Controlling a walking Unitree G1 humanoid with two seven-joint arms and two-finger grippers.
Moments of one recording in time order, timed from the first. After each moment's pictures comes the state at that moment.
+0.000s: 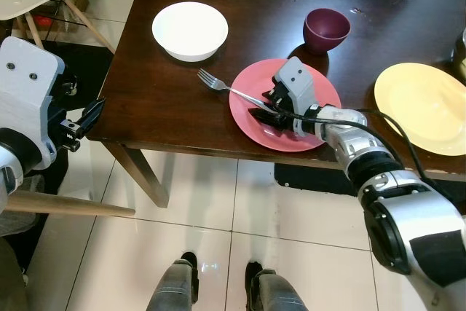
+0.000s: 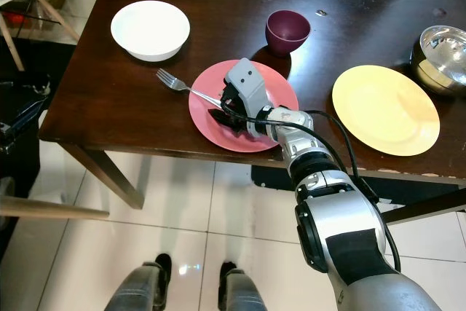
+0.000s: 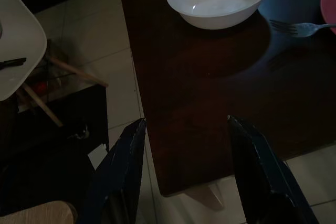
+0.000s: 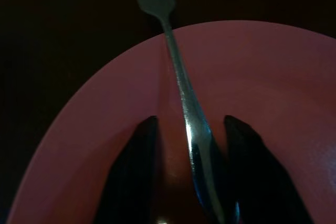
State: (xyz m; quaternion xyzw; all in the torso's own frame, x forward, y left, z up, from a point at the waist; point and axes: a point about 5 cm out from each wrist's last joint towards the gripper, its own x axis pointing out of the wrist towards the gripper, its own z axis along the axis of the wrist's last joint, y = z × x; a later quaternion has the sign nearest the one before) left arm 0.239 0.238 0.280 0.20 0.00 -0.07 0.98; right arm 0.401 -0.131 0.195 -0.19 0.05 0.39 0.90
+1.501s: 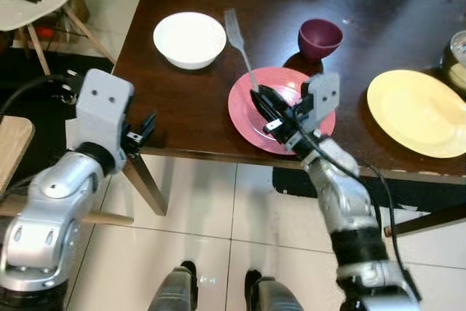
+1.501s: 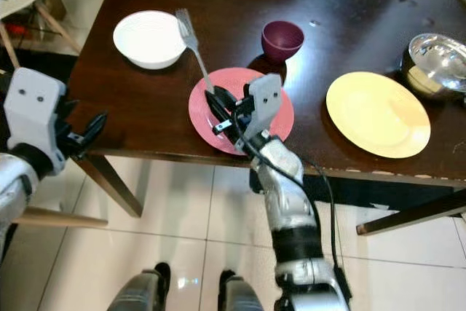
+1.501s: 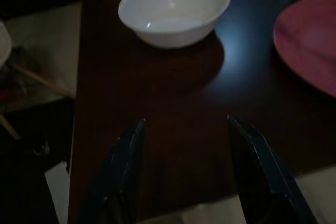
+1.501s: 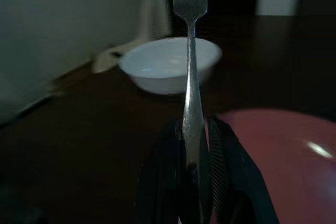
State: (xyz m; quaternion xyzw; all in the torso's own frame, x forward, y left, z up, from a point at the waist) left arm 0.275 0.182 0.226 0.14 -0.01 -0.08 0.99; right arm 0.331 -0.110 0.182 0.05 -0.14 0.24 0.96
